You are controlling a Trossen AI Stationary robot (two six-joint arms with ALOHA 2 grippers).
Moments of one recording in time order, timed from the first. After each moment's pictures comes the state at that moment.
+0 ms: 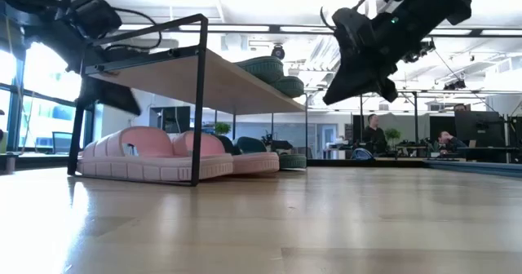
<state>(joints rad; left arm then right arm) 0.88 0.71 0.37 -0.36 0.06 -0.34 0.08 1.36 0.72 -0.09 0.28 0.70</state>
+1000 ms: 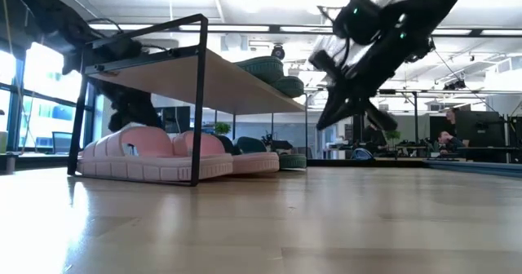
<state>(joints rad) 1.13 1.17 0.45 -0.11 0.56 -0.11 -0.23 1.46 0.72 -0.03 -0.04 1.18</state>
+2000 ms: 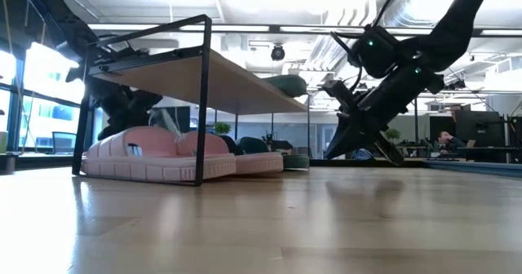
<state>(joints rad) 1.10 1.30 0.45 -0.09 0.37 -0.15 -0.29 1.56 0.50 0.34 -0.09 1.05</state>
